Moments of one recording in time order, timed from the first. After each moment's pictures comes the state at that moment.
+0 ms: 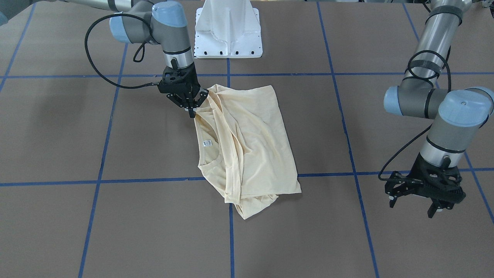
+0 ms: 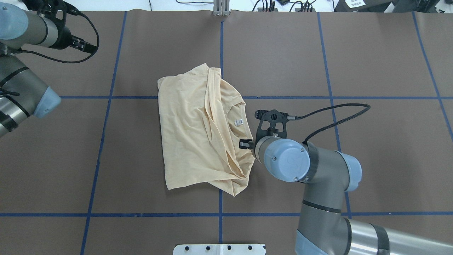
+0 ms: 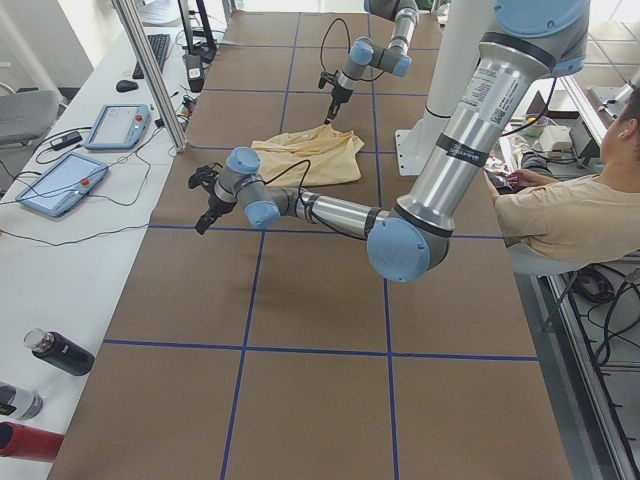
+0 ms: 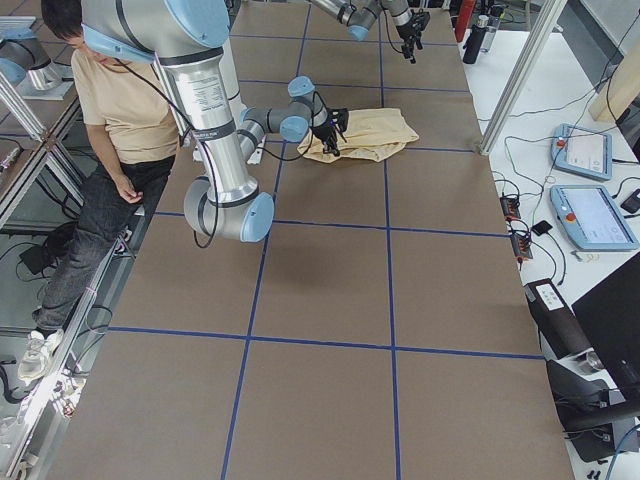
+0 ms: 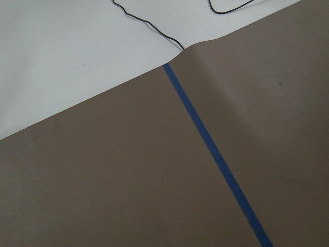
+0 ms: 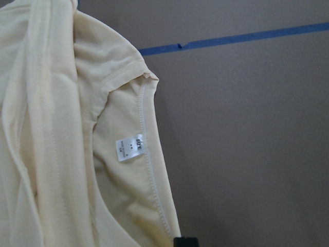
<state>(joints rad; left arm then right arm) -1.03 -2.03 -1.27 -2.33 -1.83 -0.47 0.31 -1.15 1.86 -1.36 1.40 1.45</state>
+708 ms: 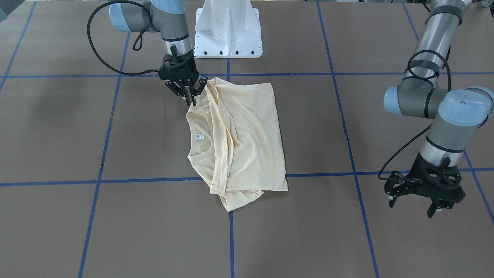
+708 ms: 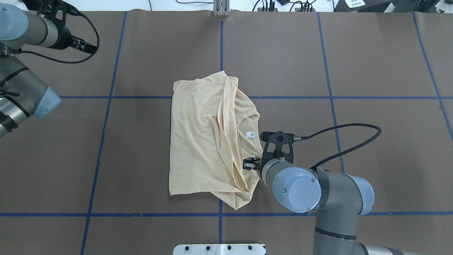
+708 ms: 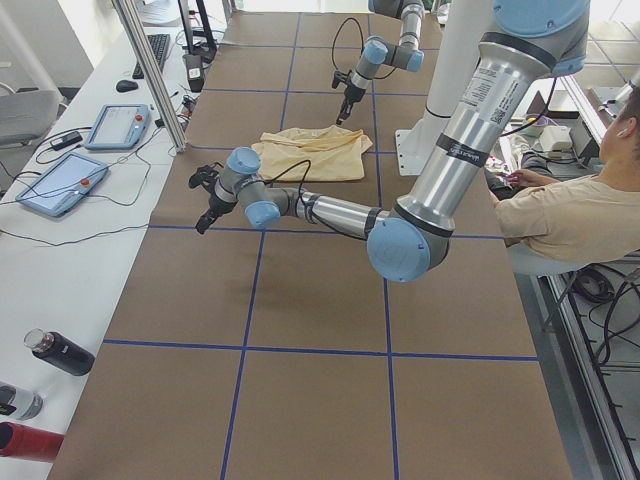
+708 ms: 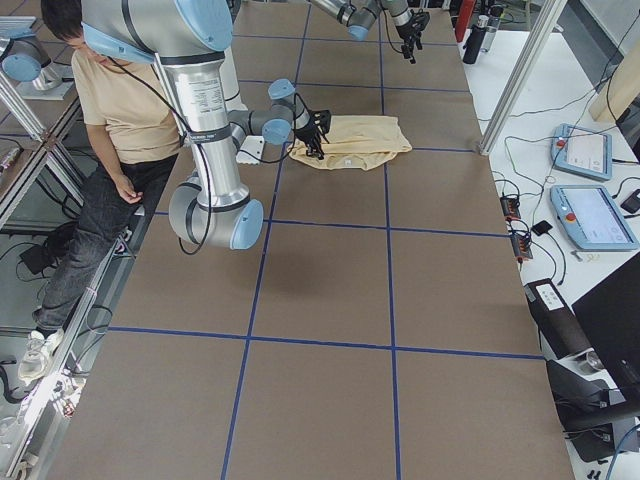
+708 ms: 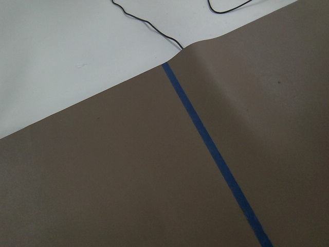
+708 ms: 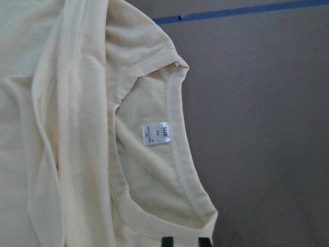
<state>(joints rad) -1.03 -2.03 -1.27 -2.33 -1.83 -0.47 0.26 -1.17 1.89 -1.38 1.35 1.45</state>
